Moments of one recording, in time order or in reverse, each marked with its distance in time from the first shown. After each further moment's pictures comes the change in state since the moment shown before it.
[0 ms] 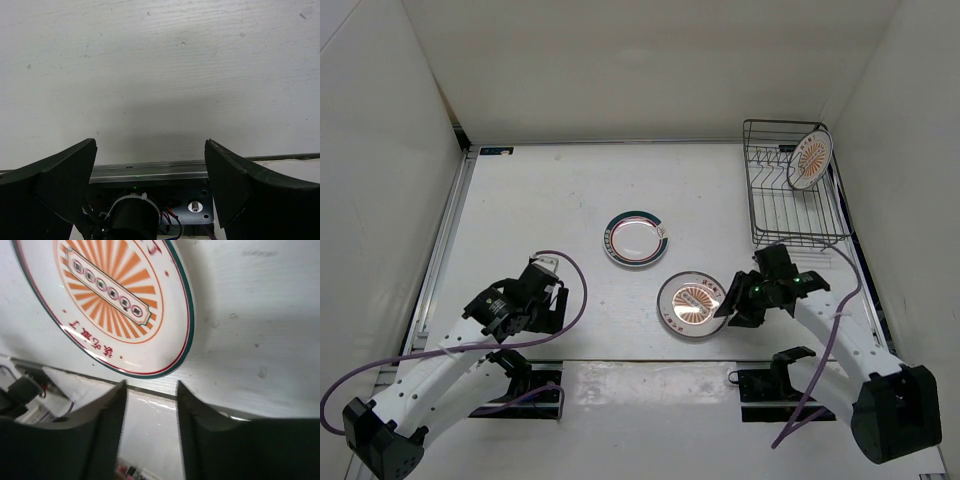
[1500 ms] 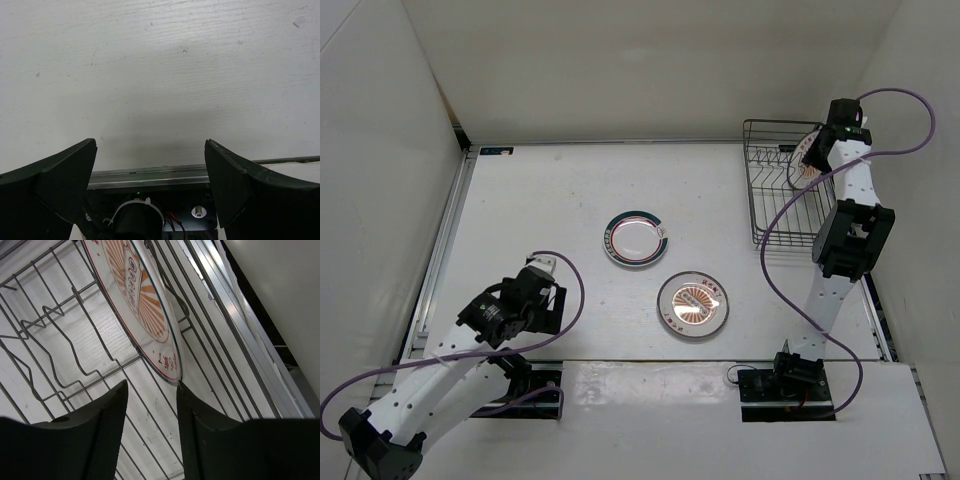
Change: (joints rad) left arm 0.000 -0.062 -0.008 0.010 -0.018 0.025; right arm -0.515 1.188 1.559 -0.035 0.567 -0.416
